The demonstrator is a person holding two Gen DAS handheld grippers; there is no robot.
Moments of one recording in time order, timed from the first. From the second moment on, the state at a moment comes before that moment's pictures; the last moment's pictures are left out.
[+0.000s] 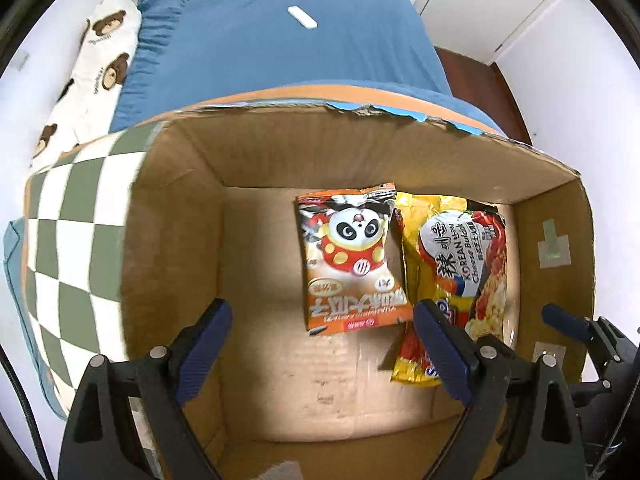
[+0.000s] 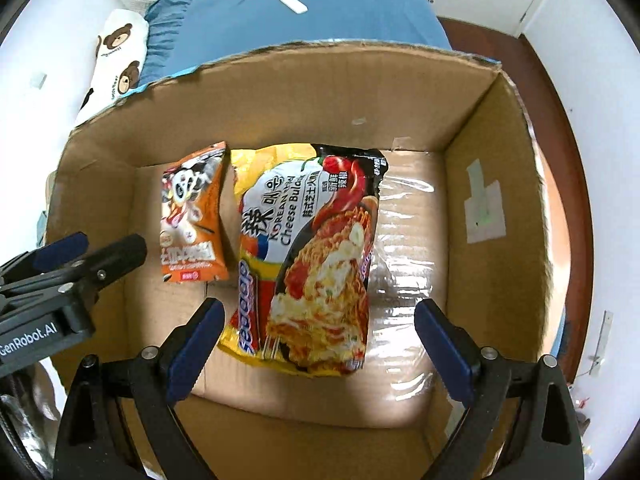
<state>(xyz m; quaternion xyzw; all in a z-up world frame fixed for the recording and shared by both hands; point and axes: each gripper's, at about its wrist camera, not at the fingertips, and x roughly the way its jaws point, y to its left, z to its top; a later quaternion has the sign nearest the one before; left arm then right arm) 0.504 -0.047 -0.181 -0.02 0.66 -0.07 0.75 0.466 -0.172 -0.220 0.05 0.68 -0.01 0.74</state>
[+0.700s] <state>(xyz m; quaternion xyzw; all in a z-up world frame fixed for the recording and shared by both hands) 0.404 -0.007 -0.072 -0.01 0.55 -0.07 0.83 0.356 -0.148 -0.100 0.03 0.56 0.01 0.83</state>
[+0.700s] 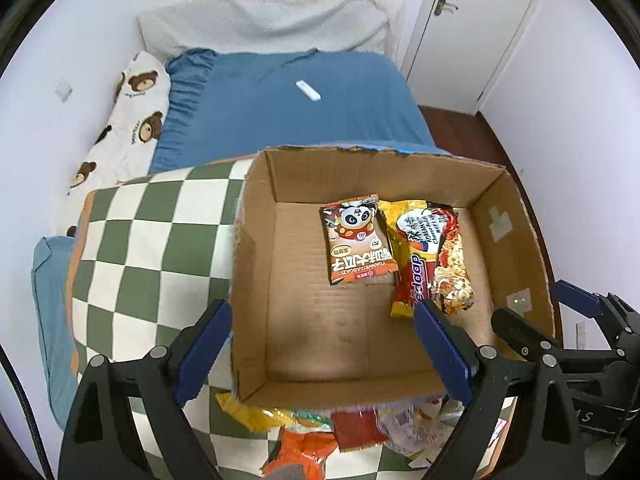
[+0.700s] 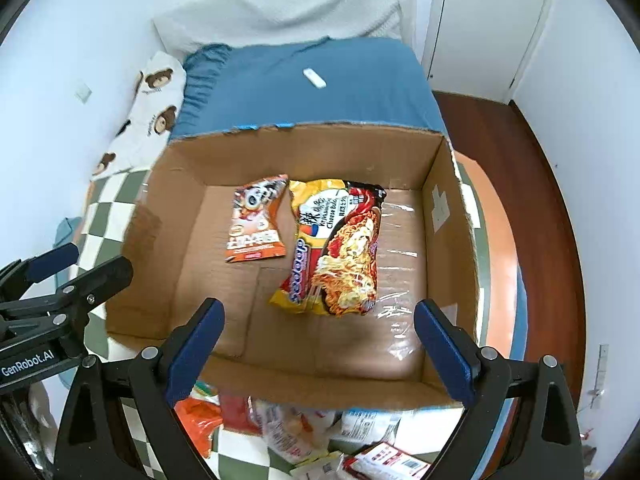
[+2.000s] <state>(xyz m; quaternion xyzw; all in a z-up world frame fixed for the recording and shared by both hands) 0.247 -0.011 -0.275 0.11 0.69 -0.03 0.72 0.139 -0.177 -0.292 0.08 0.69 -0.02 0.72</state>
